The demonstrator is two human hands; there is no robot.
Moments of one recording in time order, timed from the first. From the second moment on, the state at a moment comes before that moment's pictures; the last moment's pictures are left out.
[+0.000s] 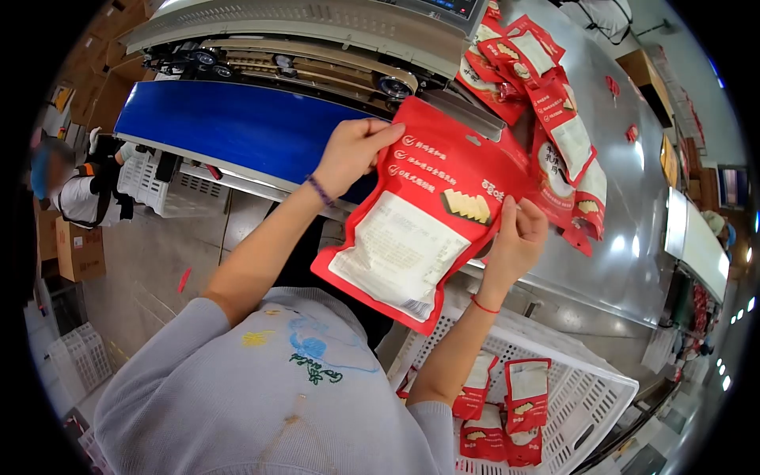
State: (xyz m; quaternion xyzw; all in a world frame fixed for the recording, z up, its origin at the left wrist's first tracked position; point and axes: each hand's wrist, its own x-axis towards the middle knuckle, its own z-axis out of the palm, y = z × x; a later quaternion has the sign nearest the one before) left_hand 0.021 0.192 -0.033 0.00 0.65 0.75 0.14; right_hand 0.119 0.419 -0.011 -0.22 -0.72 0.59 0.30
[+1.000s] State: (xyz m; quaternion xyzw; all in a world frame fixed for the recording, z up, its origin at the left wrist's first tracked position) left_hand 0.082 0.070 0.047 0.16 0.73 0.66 -0.04; right_hand 0.059 0.322 -0.022 -0.07 -0.69 0.70 0.19
